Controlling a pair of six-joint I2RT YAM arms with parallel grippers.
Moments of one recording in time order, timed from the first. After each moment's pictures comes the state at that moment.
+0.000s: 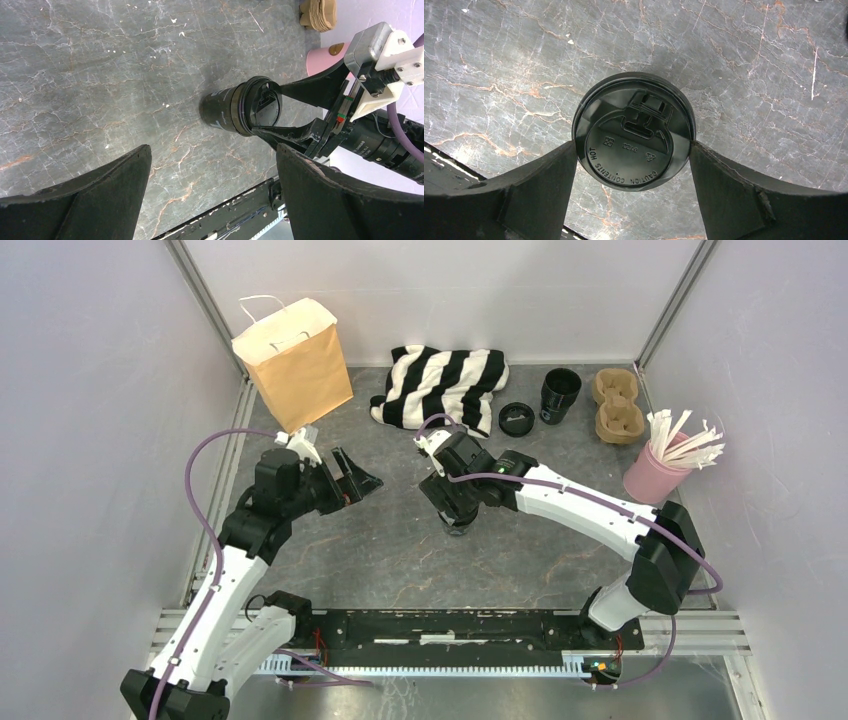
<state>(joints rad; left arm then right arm) -0.29 0.79 0.81 -0.54 0.30 -0.70 0.91 1.55 1.28 -0.71 0.19 0.09</state>
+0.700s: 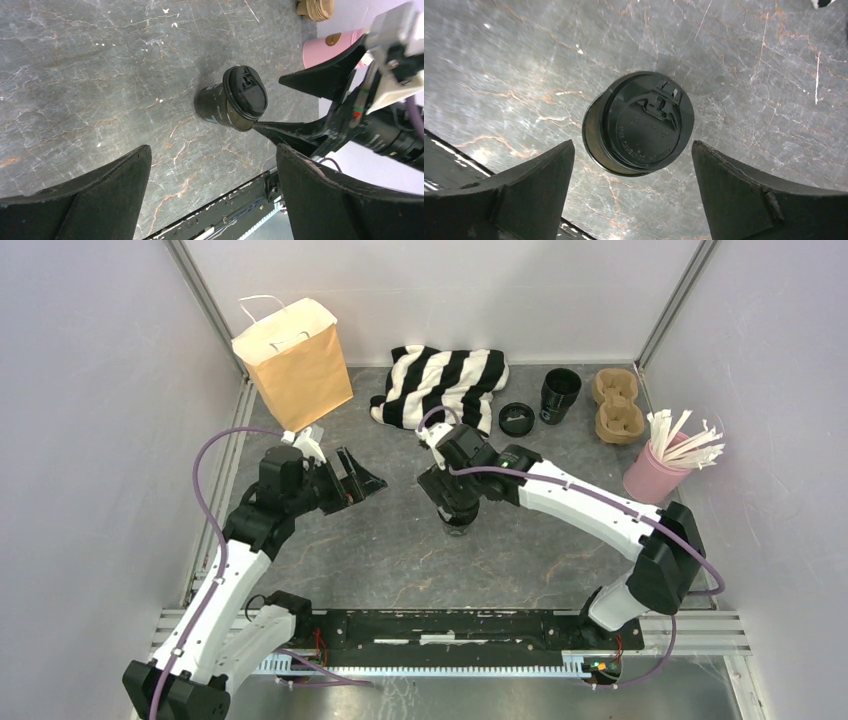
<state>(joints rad) -0.29 0.82 0.80 -0.53 0.34 -0.70 0.89 1.55 1.30 -0.72 0.17 0.10</state>
